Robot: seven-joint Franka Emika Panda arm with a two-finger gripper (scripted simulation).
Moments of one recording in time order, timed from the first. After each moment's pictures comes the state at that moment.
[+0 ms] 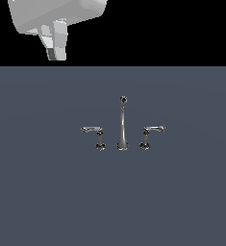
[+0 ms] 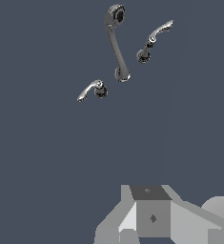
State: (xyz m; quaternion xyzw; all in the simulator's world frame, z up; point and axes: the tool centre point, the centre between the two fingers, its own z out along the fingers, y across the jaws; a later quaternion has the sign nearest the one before) arm -0.164 0.094 0.310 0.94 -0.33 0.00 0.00
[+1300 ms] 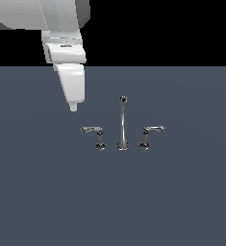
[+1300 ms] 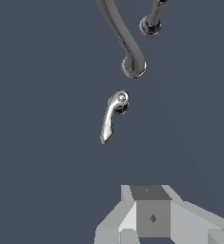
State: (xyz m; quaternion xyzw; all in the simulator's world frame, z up) arm -0.062 0.114 0.184 0.84 -0.55 0.00 0.00
